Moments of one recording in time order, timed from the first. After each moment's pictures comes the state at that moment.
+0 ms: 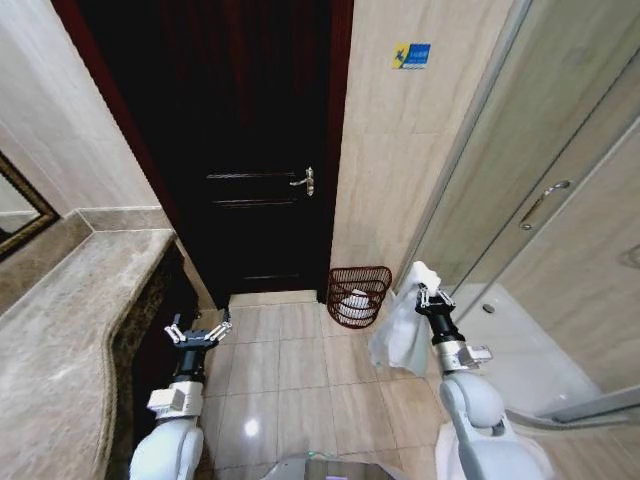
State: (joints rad) left arm 1.73 -1.53 -0.72 -2.18 -0.10 -0.20 0.04; right arm -1.43 1.31 0.64 2.03 0.26 0.19 -0.08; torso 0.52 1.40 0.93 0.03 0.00
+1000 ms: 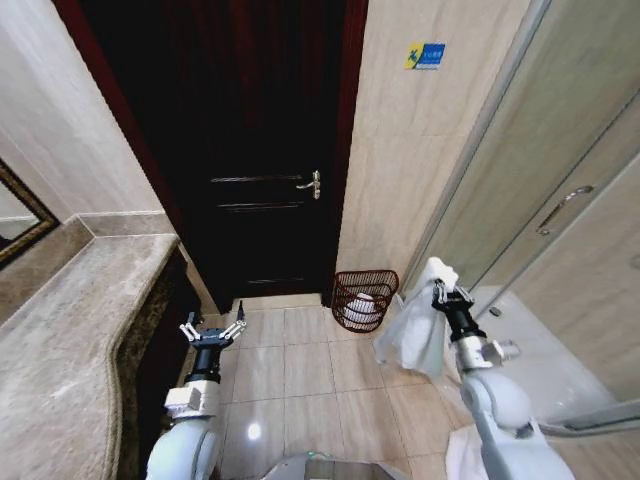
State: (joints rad) left arm 1.76 -1.52 -0.64 -2.22 -0.04 -0.19 -0.07; right arm -1.32 1.24 0.65 2.12 0.40 -0.02 -0.02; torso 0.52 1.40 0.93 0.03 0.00
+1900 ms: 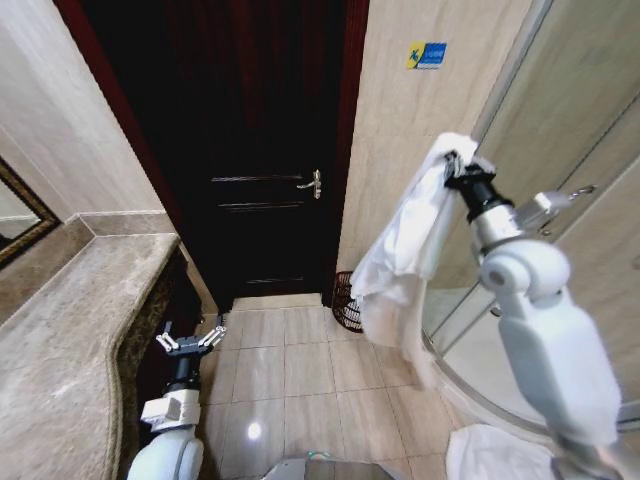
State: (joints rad) left arm 1.80 -1.55 -0.75 -2.22 -0.12 -0.24 -0.07; right arm -0.53 0.91 0.44 2.02 0.72 -0.30 0.17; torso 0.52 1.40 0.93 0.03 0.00
